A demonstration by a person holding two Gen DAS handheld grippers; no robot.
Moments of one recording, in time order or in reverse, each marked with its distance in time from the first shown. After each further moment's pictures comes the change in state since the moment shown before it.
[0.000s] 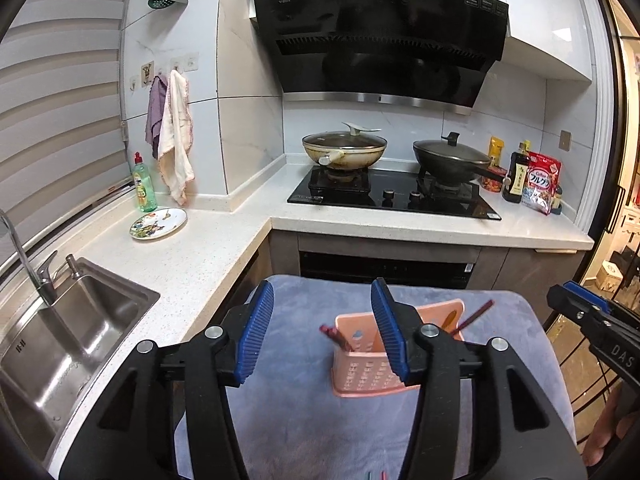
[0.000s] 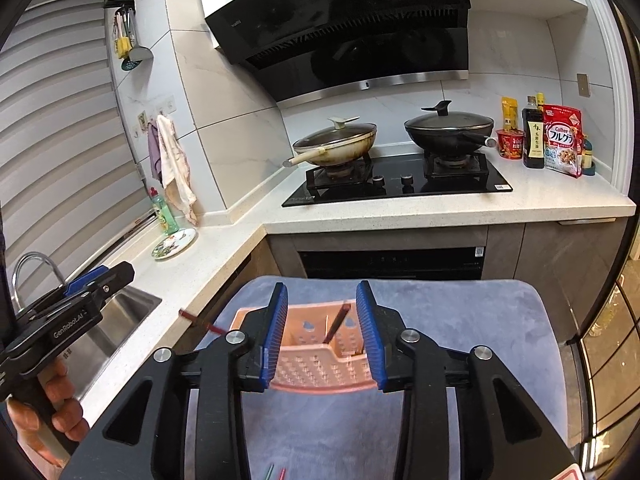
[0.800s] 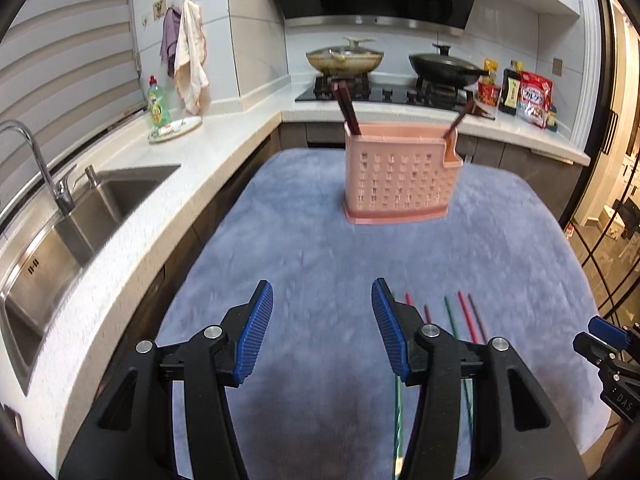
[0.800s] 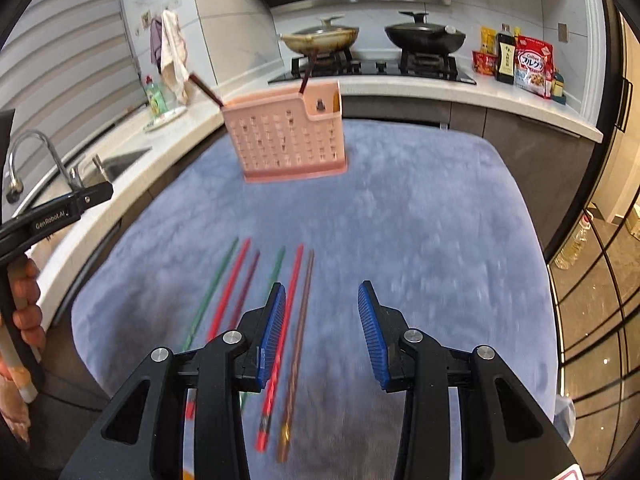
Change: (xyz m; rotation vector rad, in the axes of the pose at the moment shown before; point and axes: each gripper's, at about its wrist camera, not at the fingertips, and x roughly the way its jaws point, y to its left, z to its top) left arm -0.064 0.013 -0.180 0.038 0.226 0.015; right arm -0.089 -0.010 -0.224 -0.071 0.288 -0.112
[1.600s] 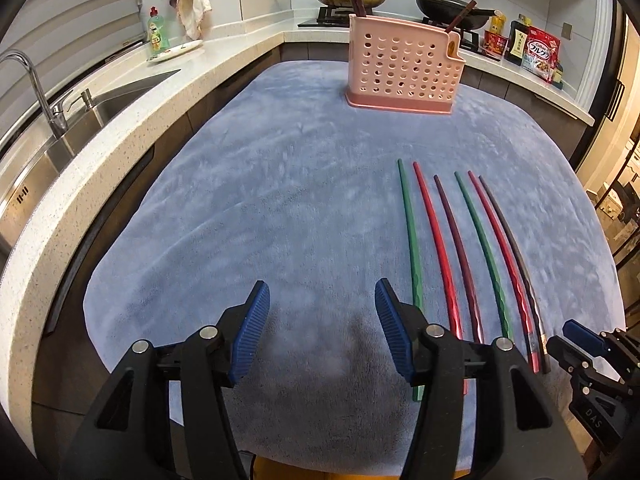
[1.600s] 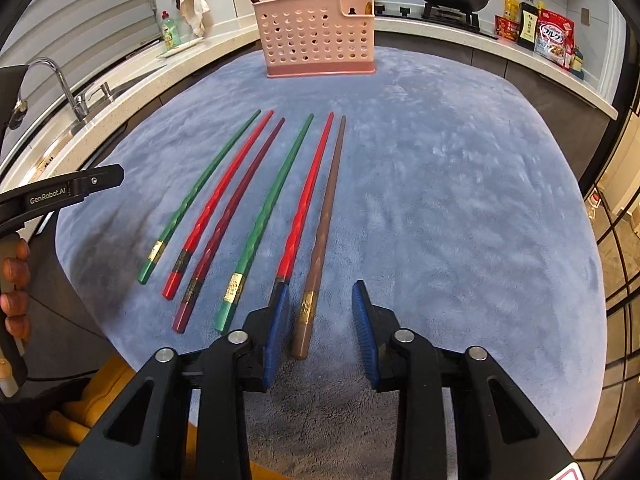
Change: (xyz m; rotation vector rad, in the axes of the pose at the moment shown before) left arm 0.013 0.002 -0.099 -0.037 0.190 -0.019; right arm 0.030 0.027 -0.094 -0.063 0.148 0.019
